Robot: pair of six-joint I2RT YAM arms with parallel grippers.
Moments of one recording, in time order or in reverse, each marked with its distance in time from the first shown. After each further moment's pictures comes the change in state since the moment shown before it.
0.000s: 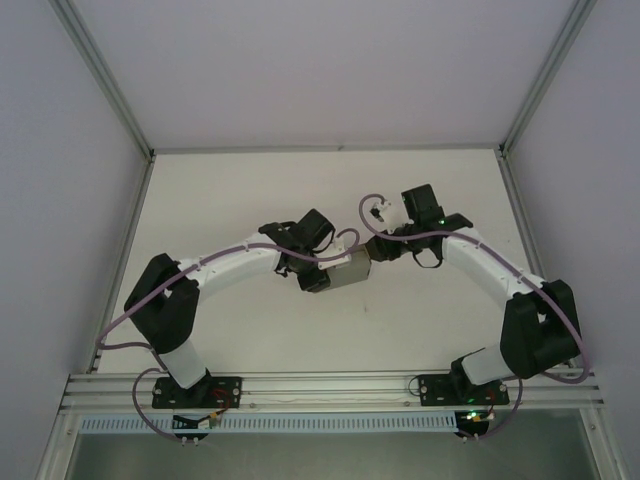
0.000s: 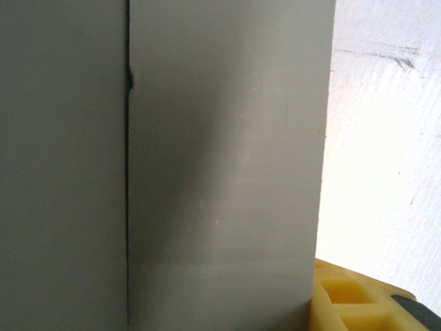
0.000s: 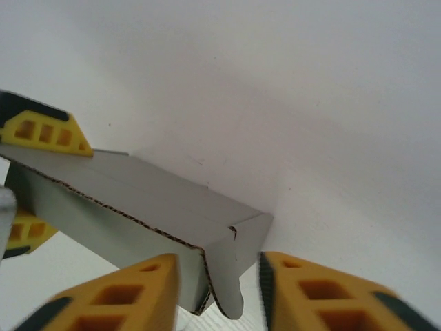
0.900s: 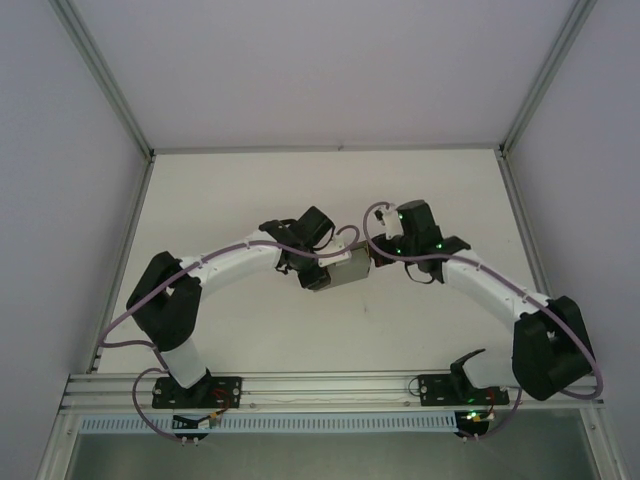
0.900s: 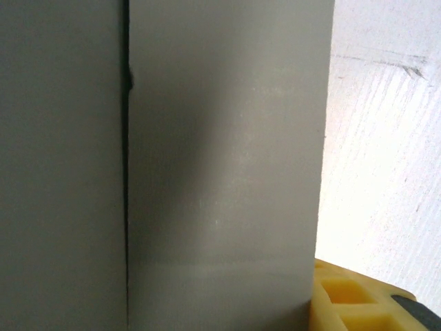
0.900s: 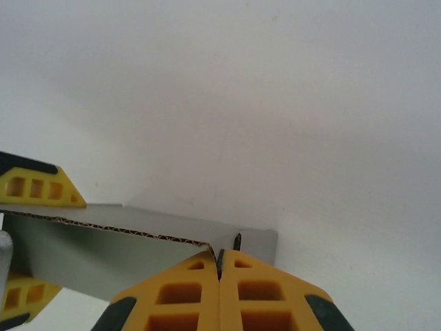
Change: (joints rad) left arm 0.011 0.018 0.020 -0.002 0.007 -0.005; right arm 0.090 -0.119 -0.213 0.312 0.175 0.314
